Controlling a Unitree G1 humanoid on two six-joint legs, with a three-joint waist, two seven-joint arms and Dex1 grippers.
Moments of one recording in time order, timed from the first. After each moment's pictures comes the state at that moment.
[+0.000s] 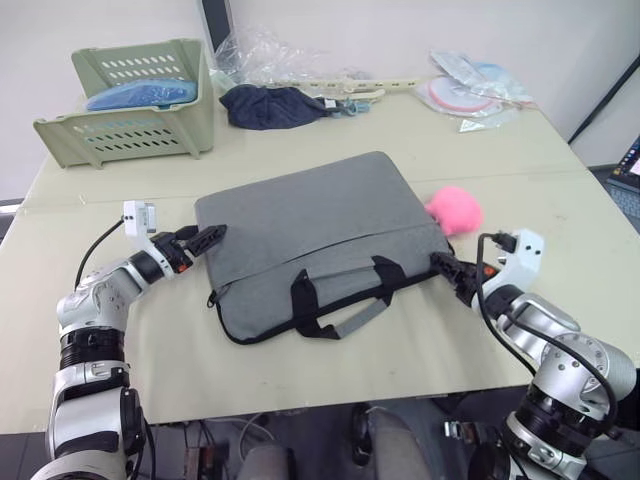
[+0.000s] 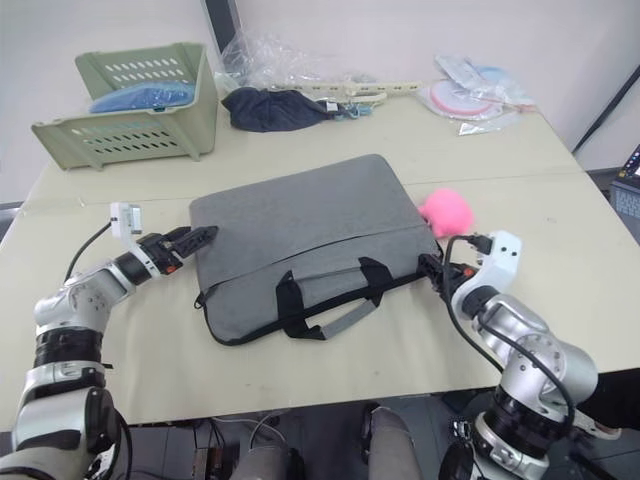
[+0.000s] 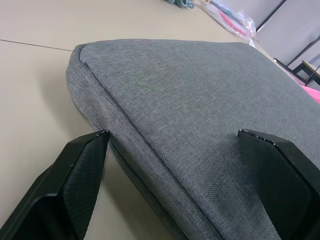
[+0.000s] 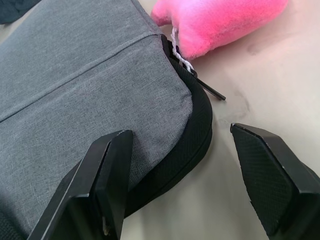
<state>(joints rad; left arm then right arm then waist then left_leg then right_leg) -0.61 0.56 0.34 0.58 -0.51 0.55 -0.77 -0.36 -0.12 -0.59 -0.45 0.53 1.28 0.15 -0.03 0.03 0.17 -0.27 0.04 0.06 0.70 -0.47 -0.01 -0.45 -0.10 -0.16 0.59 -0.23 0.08</state>
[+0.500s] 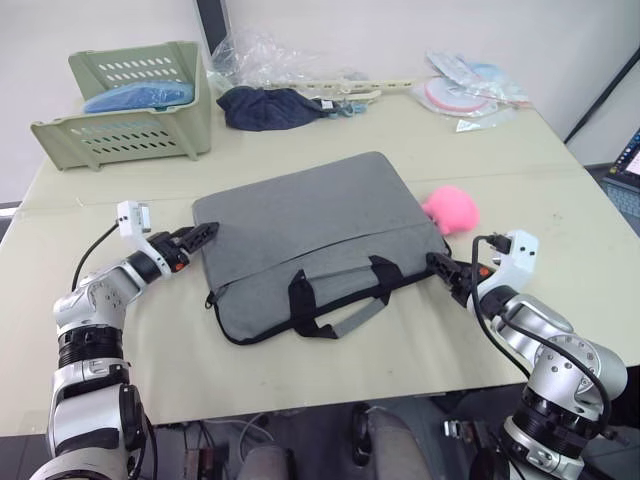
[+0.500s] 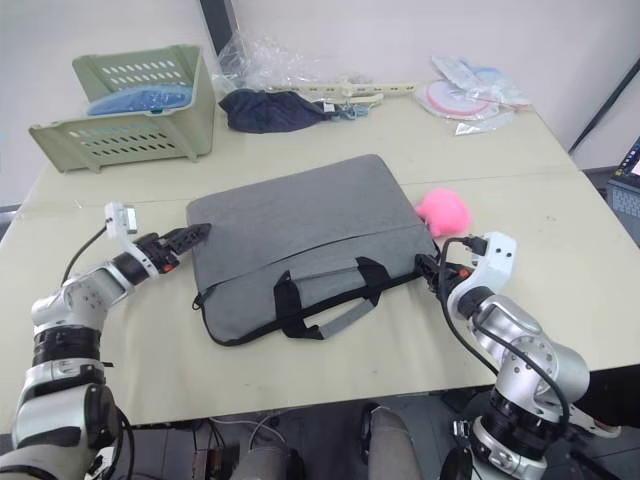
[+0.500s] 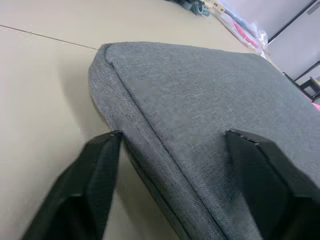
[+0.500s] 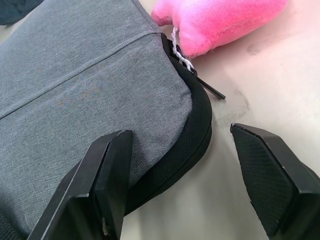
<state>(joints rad) -0.62 0.55 0.38 0.59 -0.53 0.61 -0.71 -0.34 -0.13 -0.55 -0.43 0.54 1.23 0.14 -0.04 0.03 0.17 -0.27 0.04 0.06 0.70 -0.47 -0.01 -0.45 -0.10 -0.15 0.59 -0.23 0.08</state>
